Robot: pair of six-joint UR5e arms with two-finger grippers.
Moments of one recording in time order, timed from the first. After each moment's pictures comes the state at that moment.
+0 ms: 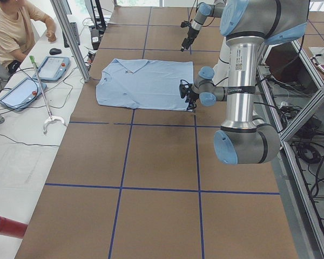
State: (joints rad) left arm -0.17 -1.56 -2.08 -2.04 -1.47 -1.64; right arm 0.11 -1.54 2.27 -1.37 1.25 2.06
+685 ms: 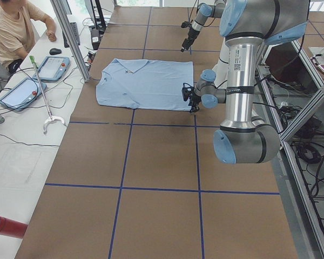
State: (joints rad) left arm -0.14 -1.57 -2.05 -2.03 -1.46 -1.65; right arm 0.09 -1.54 2.27 -1.37 1.23 2.06
